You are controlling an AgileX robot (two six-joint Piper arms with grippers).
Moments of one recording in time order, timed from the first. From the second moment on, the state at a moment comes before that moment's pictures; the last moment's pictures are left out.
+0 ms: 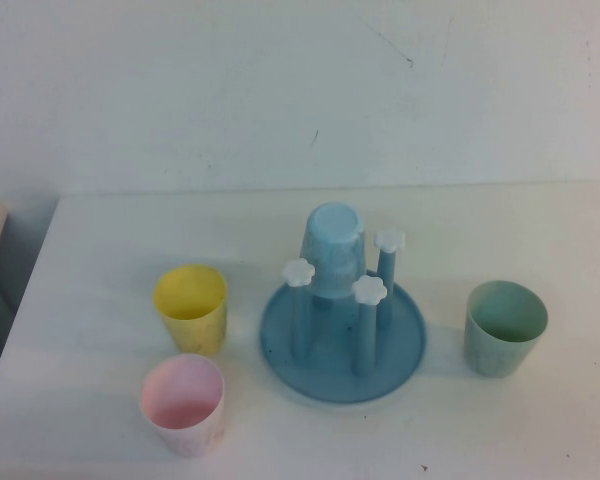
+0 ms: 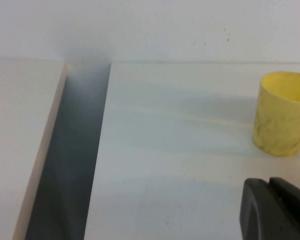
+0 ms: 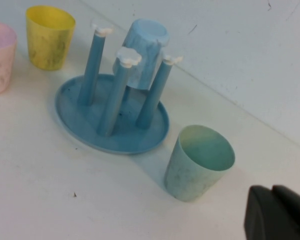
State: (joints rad) right arm 0.35 0.22 -0.34 0.26 0.57 -0.61; left arm -0.05 -0.01 0.03 -0.05 0.30 -0.08
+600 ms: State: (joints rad) right arm 0.35 0.22 -0.34 0.26 0.57 -0.61; left arm -0.05 -0.01 0.02 -0.04 0.36 -0.08
